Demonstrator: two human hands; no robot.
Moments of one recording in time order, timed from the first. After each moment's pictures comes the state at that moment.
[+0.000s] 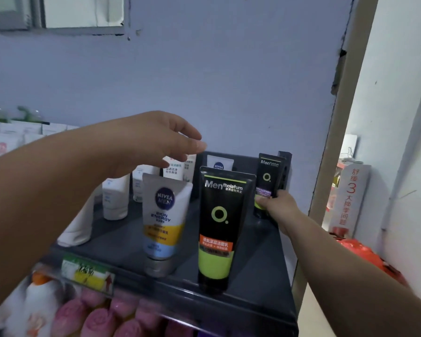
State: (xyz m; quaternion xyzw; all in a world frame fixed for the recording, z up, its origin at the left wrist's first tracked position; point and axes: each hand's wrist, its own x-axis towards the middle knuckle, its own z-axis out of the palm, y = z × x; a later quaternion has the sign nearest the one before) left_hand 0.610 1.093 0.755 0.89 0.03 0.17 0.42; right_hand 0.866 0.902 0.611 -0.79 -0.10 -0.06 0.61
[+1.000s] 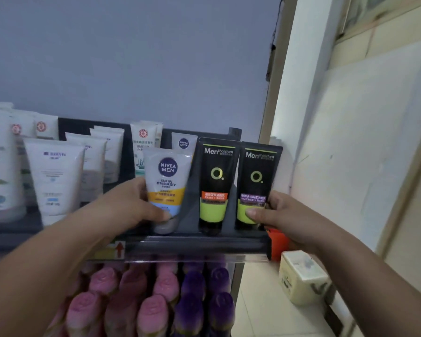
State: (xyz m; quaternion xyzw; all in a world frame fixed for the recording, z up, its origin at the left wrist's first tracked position) left_hand 0.589 1.138 0.629 0.81 -0.10 0.06 0.58; right_hand 0.629 0.847 0.618 -0.81 -0.21 0.03 0.54
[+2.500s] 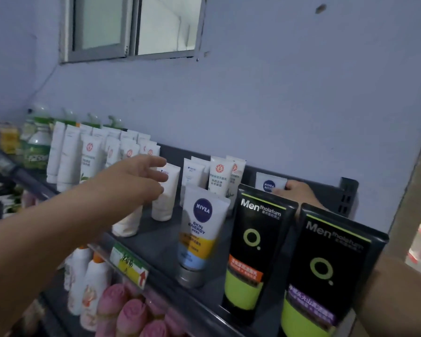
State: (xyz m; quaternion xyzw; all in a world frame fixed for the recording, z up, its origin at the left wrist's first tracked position) left_hand 0.559 1.123 0.693 0.78 0.21 0.32 0.50; right_hand 0.859 0.966 0.684 -0.85 -0.29 -0.04 0.44
